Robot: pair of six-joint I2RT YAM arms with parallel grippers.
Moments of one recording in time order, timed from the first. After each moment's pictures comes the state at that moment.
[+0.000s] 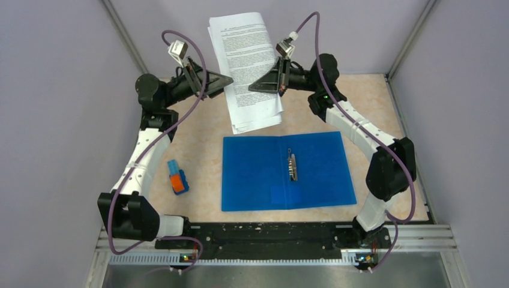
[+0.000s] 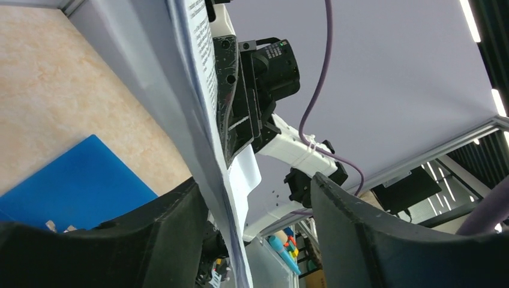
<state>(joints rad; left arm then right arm) -0.09 1.34 1.24 0.58 1.06 -1.39 0.49 1.74 1.54 0.53 -1.01 1.37</state>
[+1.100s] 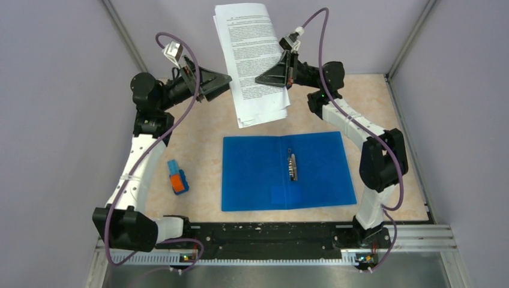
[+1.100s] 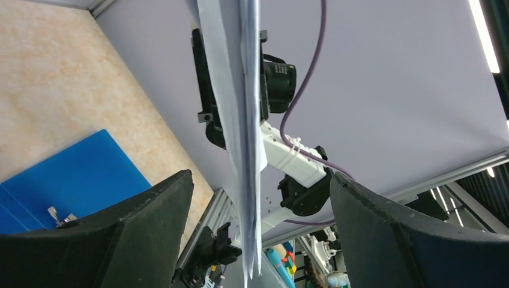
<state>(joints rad) -0.09 1.25 1.27 0.33 0.98 -1.30 0.44 1.84 1.55 1.01 -1.06 1.76</state>
